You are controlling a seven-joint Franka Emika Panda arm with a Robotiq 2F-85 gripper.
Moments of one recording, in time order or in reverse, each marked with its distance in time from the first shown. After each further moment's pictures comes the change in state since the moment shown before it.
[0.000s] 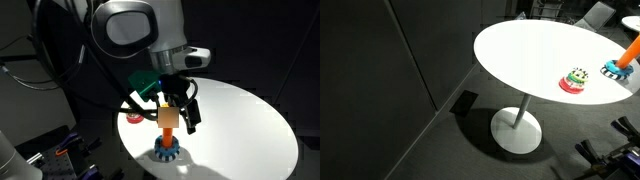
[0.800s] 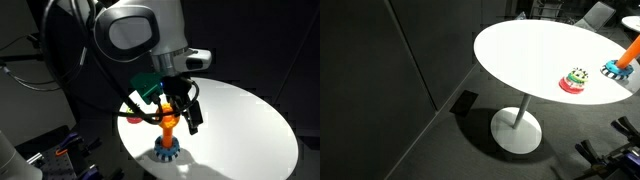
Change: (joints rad) arm 0.000 0.019 0.000 0.000 -0.001 0.041 0.013
